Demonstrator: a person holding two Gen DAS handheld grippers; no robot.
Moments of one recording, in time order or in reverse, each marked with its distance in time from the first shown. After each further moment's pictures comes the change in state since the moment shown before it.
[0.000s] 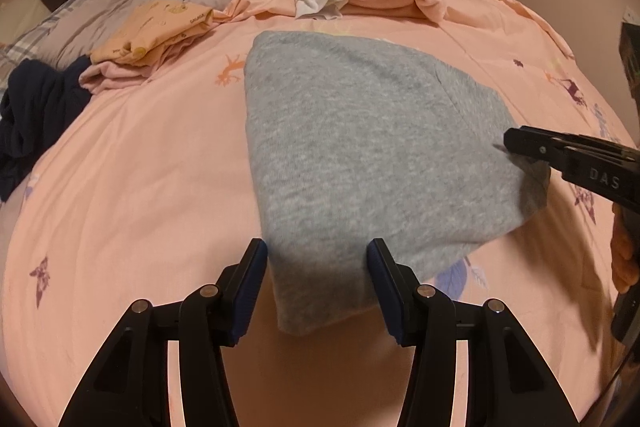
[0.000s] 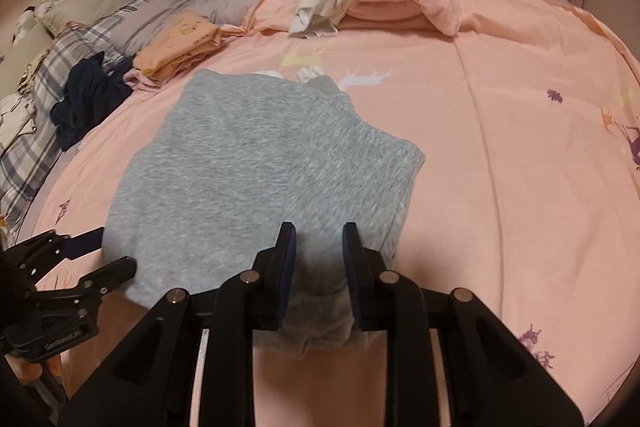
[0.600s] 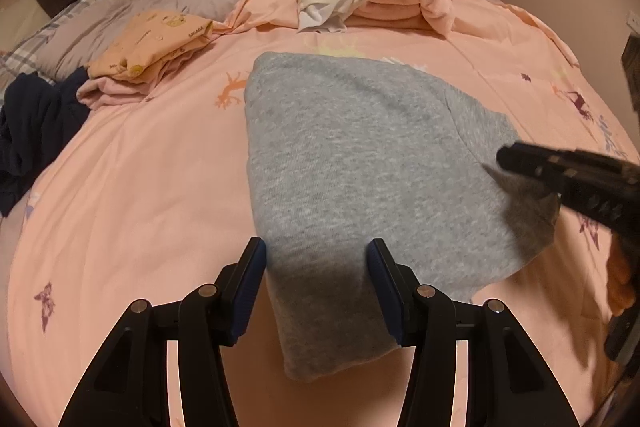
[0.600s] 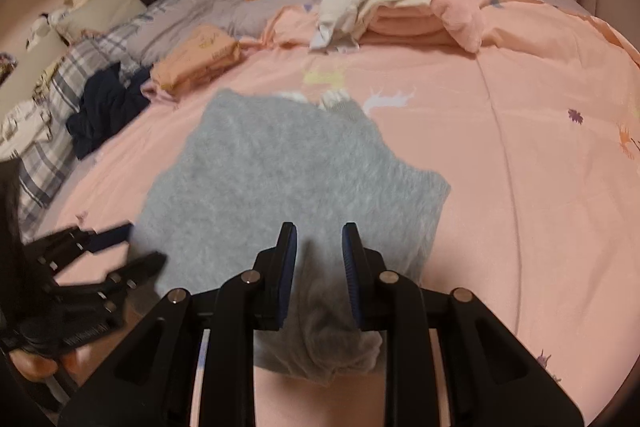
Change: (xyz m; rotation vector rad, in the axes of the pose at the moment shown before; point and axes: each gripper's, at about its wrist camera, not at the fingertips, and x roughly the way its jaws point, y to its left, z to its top) left arm 0.007 0.002 0.025 0.004 -0.015 0.009; right arm 0.007 0.006 0.016 -0.010 -0.010 0.057
